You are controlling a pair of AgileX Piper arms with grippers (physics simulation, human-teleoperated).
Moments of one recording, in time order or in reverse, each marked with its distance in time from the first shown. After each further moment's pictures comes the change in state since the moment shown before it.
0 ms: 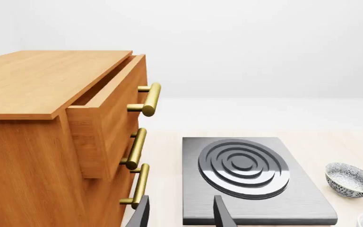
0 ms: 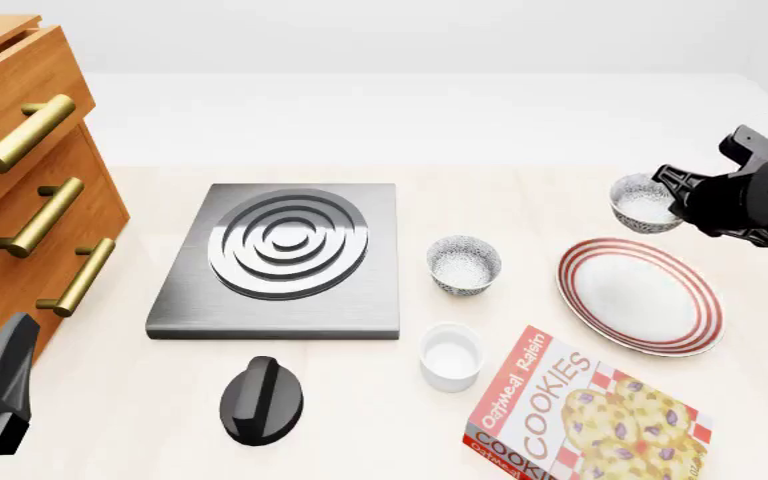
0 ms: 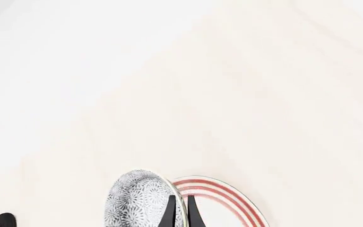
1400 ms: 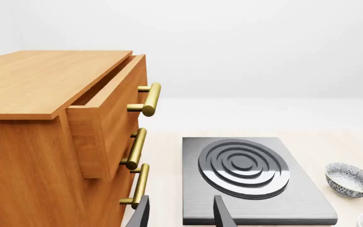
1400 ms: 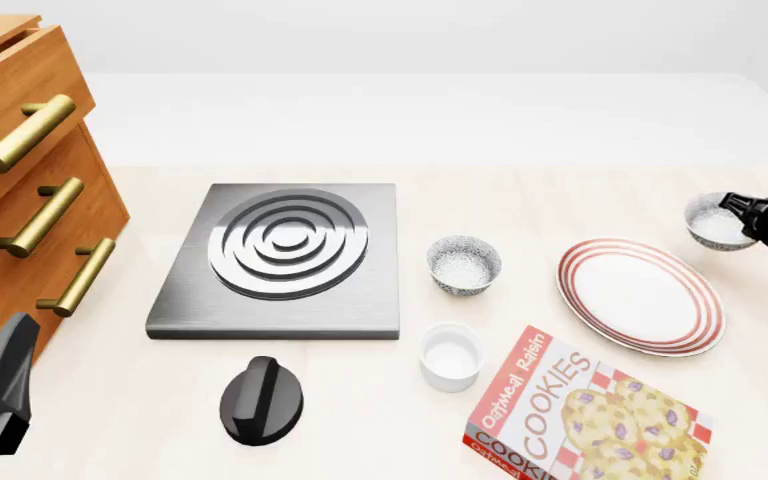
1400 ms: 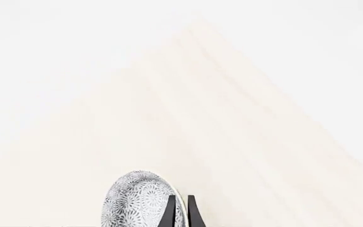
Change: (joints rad) left arm 0.000 0.000 0.000 0.000 0.000; right arm -0.237 0.207 -0.097 -0.187 -0.253
